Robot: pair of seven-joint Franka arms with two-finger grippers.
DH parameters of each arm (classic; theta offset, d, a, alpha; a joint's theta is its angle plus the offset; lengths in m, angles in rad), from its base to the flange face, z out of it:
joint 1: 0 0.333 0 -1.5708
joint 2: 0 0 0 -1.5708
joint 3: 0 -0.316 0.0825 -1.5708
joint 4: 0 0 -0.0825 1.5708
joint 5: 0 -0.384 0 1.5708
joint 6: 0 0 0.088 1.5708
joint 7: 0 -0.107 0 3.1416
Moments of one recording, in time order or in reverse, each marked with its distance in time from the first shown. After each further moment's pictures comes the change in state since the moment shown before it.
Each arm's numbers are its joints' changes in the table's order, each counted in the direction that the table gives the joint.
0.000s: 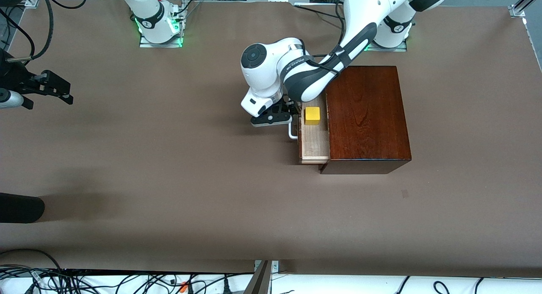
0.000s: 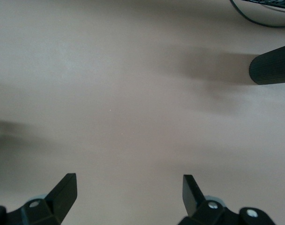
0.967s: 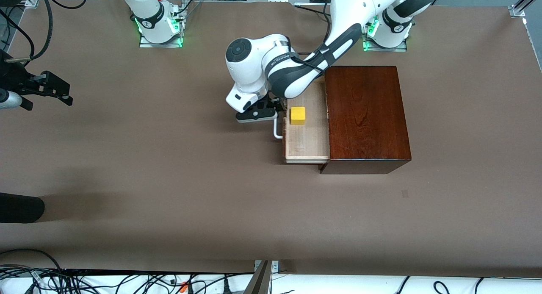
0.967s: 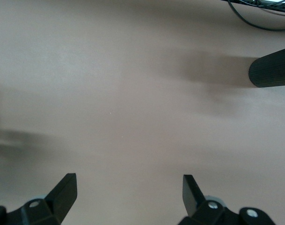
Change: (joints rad) left arm -0.102 0.081 -0.011 0.153 -0.002 0.009 0.048; right arm 0.000 0.001 0.001 0.000 -0.005 -0.014 0.000
